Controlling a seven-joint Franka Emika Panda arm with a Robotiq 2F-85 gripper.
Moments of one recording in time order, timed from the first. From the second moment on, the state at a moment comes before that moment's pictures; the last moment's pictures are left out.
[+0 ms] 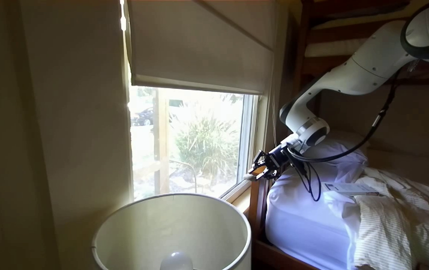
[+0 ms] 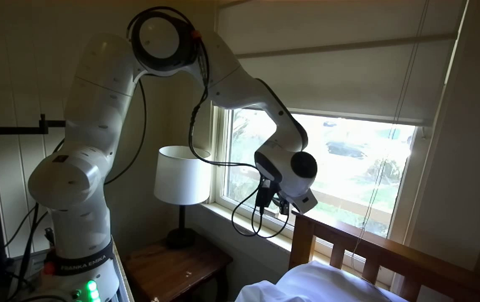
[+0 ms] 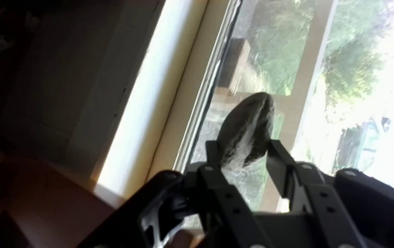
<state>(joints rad) -0.32 0.29 -0.03 -2.14 1.30 2.31 -0.55</state>
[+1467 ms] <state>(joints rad) -0.23 0.17 -0.14 -2.06 1.58 2.32 -0.80</state>
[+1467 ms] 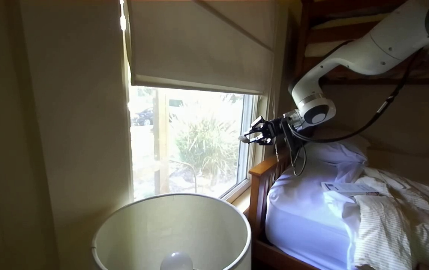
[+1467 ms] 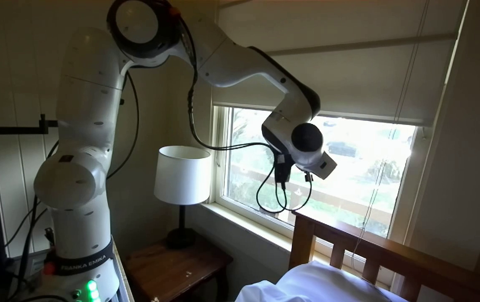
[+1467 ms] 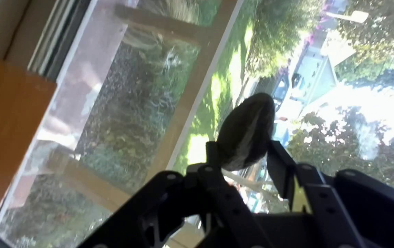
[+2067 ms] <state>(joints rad) -0.25 0.36 -0.24 -1.82 1.68 2.59 -1.12</state>
